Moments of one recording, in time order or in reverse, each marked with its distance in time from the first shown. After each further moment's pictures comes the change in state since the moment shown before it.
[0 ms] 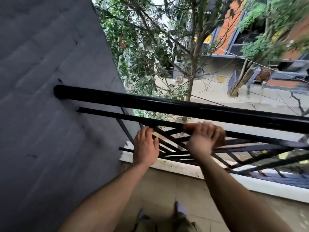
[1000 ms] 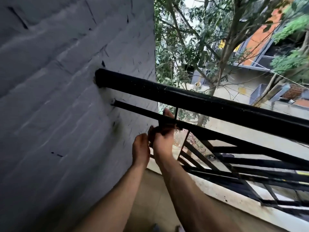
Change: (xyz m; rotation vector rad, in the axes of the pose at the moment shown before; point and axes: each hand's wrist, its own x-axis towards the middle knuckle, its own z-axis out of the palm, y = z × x) left_hand 0.048 -0.204 0.023 -0.931 0.163 -0.739; right_hand -0.029 -0.304 0.090 1.722 -0.171 0.062
